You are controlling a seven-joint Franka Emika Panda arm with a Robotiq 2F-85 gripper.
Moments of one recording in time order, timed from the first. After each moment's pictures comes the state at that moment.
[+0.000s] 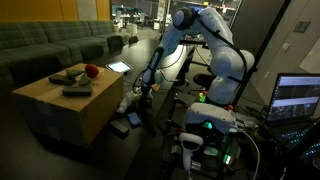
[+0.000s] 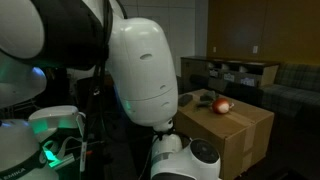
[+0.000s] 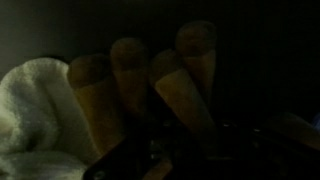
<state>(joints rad) -0.67 0.94 0.21 -2.10 -0.16 2.99 -0.48</state>
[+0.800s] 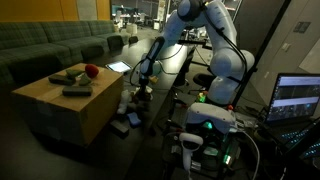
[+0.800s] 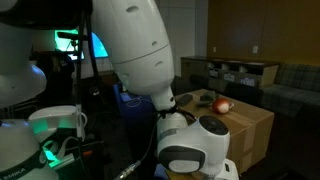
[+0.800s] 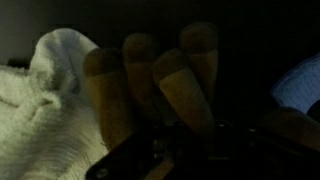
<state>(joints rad) -0.67 0.78 0.25 -2.14 -0.13 2.85 -0.48</state>
